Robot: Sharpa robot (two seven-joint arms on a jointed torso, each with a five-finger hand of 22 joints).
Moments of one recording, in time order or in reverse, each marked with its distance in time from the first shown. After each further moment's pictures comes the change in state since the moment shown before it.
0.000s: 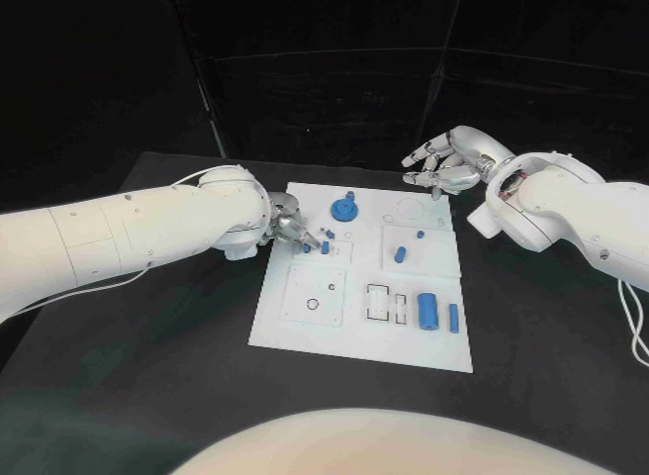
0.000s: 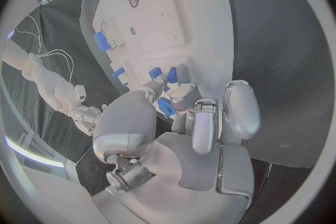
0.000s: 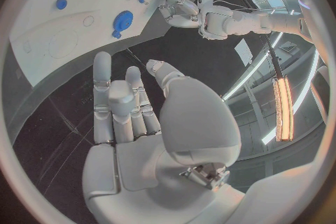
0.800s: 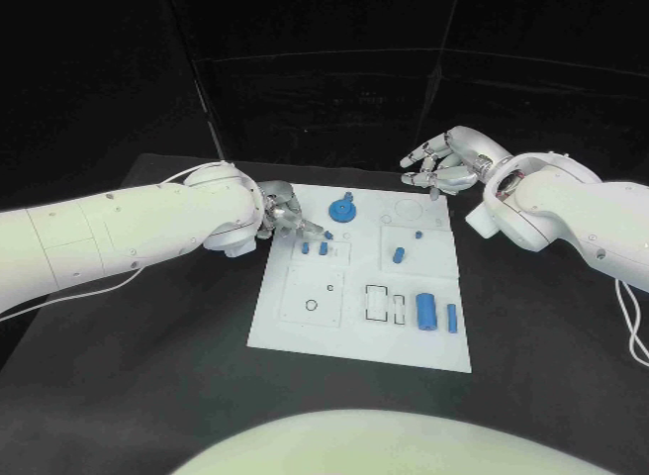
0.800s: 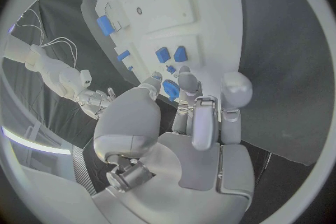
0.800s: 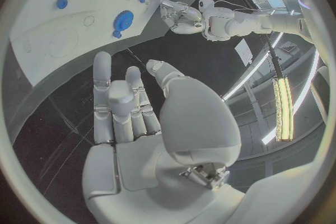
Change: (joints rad) left arm 0.013 -0.039 0.007 0.044 0.030 -0.149 0.040; left_hand 0.112 0.022 -0.266 0.090 0.000 -0.083 0.034 -0.008 -0.048 -0.166 0.033 -0.215 -0.273 -0.001 0.014 -0.088 0.000 0.040 -0.126 0.013 -0.222 -0.232; right arm 0.000 0.000 0.000 -0.003 0.000 0.000 0.001; right_hand 0.000 0.000 0.000 0.000 0.000 0.000 0.000 0.000 0.000 0.000 0.000 0.000 0.000 0.000 0.000 0.000 0.000 0.000 0.000 0.000 0.000 -0.001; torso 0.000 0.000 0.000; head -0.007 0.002
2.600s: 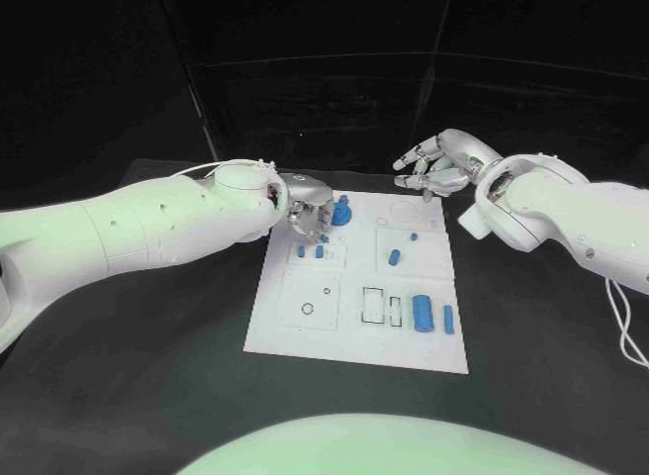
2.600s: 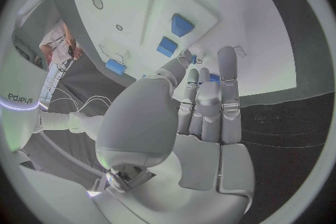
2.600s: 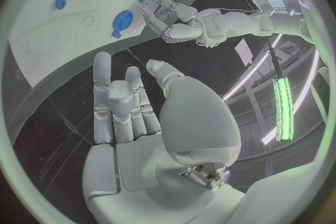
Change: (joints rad) left arm 0.014 0.170 -0.034 -0.226 -0.508 0.031 0.532; left_hand 0.407 -0.078 0.153 -0.236 0.004 0.063 0.045 -0.333 -0.297 -0.243 0.079 -0.543 -0.596 -0.095 0.044 -0.275 -0.412 0.054 -0.077 0.044 -0.382 -0.312; right arm 0.000 0.009 0.000 -0.007 0.000 0.000 0.000; right_hand 0.000 0.000 0.000 0.000 0.000 0.000 0.000 0.000 0.000 -0.004 0.004 0.000 -0.001 0.000 0.000 0.000 0.000 0.000 0.000 0.000 0.000 0.000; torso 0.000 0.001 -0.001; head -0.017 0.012
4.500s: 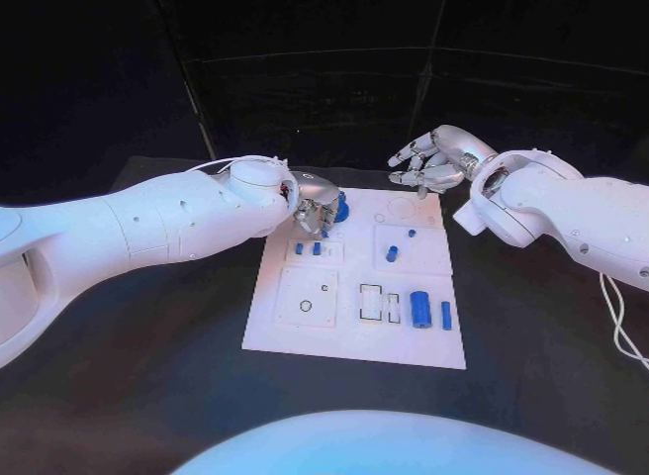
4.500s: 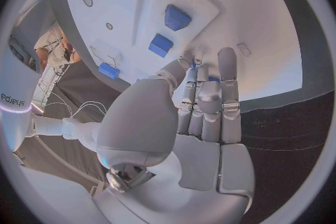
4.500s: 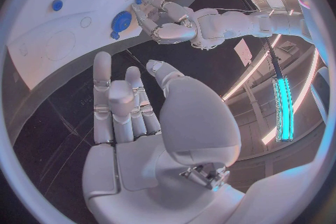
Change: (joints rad) left arm -0.001 0.080 -0.007 -0.073 -0.028 0.047 -0.033; left_hand -0.010 0.010 0.032 -0.004 -0.001 0.036 0.008 -0.035 -0.008 0.042 0.013 -0.030 -0.043 -0.022 0.029 0.014 -0.034 0.000 -0.013 0.020 0.012 0.028; right arm 0.000 0.005 0.000 0.002 0.000 0.000 0.000; right_hand 0.000 0.000 0.003 0.003 0.000 0.000 0.000 0.000 0.000 0.000 0.000 0.000 -0.001 0.000 0.000 0.000 0.001 0.000 0.000 0.000 -0.004 -0.001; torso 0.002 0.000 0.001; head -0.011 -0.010
